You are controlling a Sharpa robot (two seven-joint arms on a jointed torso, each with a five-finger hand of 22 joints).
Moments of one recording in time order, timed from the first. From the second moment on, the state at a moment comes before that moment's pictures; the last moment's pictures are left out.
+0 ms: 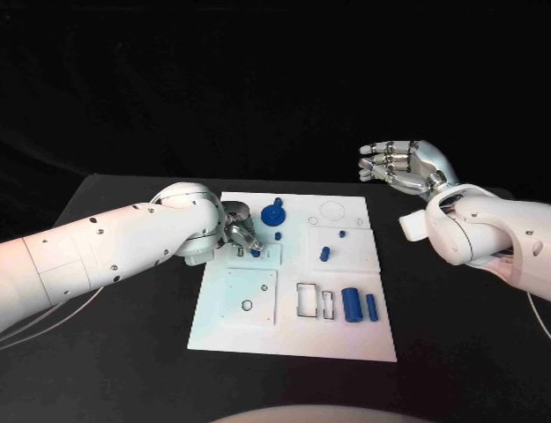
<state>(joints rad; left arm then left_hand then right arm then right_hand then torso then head) 1.21 -0.61 0.00 1.33 -1.17 0.18 -0.52 1.07 -0.22 0.69 0.15 0.37 0.91 0.03 0.73 0.79 1.33 -0.05 1.12 0.90 1.46 -0.10 1.55 1.31 0.09 1.45 0.01 1.39 1.19 1.27 -0.88 -0.13 1.43 -0.36 -0.50 0.44 1.36 -0.13 0.36 0.22 0.27 0.78 0.20 0.16 0.28 0.89 0.21 0.29 0.07 0.90 0.16 0.25 0.27 0.16 0.81 0.27 0.15 0.41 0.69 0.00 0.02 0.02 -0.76</state>
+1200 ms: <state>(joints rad) 1.21 -0.62 0.01 1.34 -1.16 0.20 -0.52 1.03 -0.21 0.48 0.29 0.37 0.93 0.01 0.73 0.81 1.33 -0.05 1.12 0.87 1.47 -0.11 1.55 1.31 0.08 1.46 0.00 1.39 1.20 1.27 -0.88 -0.13 1.42 -0.36 -0.50 0.44 1.34 -0.13 0.35 0.21 0.26 0.77 0.20 0.15 0.27 0.88 0.22 0.29 0.07 0.89 0.17 0.24 0.26 0.16 0.81 0.27 0.13 0.39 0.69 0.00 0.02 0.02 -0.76</state>
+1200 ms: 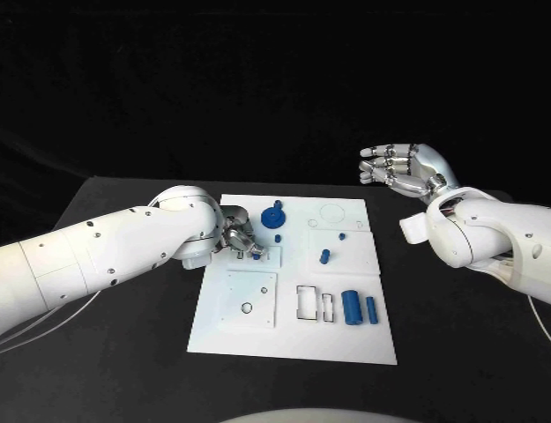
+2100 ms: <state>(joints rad) 1.25 -0.67 0.08 1.34 -1.11 0.16 -0.52 1.07 -0.21 0.42 0.29 0.31 0.77 0.08 0.60 0.76 1.16 0.00 0.96 0.64 1.47 -0.07 1.53 1.31 0.08 1.43 0.02 1.35 1.12 1.26 -0.88 -0.13 1.42 -0.35 -0.50 0.44 1.33 -0.12 0.34 0.20 0.26 0.77 0.20 0.15 0.27 0.87 0.22 0.31 0.07 0.88 0.18 0.23 0.26 0.16 0.78 0.29 0.09 0.35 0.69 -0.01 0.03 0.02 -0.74</state>
